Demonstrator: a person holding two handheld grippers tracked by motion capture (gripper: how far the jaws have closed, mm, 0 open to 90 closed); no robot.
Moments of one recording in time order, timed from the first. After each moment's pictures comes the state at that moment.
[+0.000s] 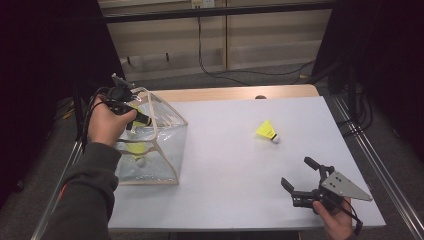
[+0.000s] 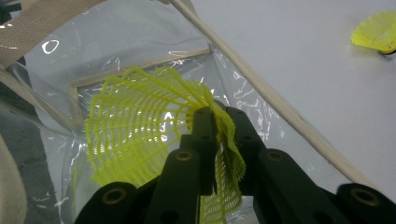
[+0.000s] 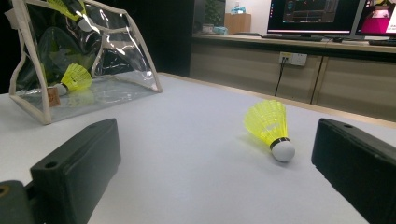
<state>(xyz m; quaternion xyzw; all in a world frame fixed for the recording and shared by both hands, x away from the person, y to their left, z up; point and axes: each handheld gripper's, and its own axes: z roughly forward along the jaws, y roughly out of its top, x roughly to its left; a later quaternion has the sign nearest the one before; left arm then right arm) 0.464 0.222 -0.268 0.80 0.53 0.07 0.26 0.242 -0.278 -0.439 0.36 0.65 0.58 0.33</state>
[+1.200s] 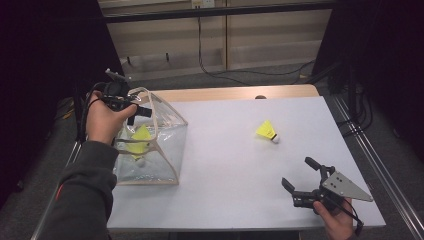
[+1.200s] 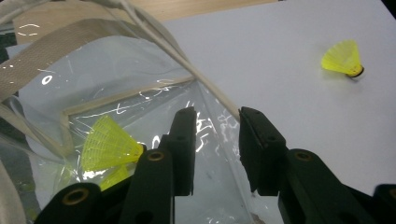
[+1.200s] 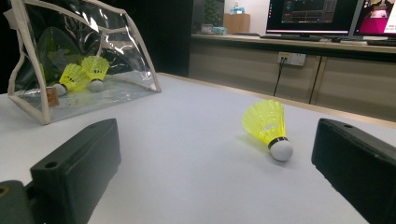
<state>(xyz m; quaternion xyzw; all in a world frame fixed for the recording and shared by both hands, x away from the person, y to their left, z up) 0.458 0.220 -0.247 0.80 0.51 0.07 0.32 0.242 -0.279 -0.439 0.37 0.64 0.58 0.33</state>
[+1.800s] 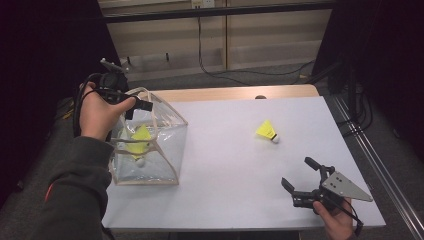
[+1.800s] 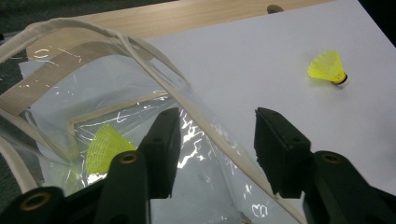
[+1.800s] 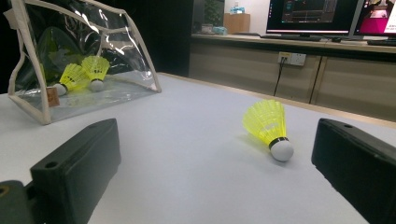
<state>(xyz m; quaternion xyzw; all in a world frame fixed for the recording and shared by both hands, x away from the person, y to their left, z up) 0.450 0.214 -0.220 0.80 0.51 0.09 0.32 0.242 -0.279 -0.439 0.36 0.65 0.58 0.33</state>
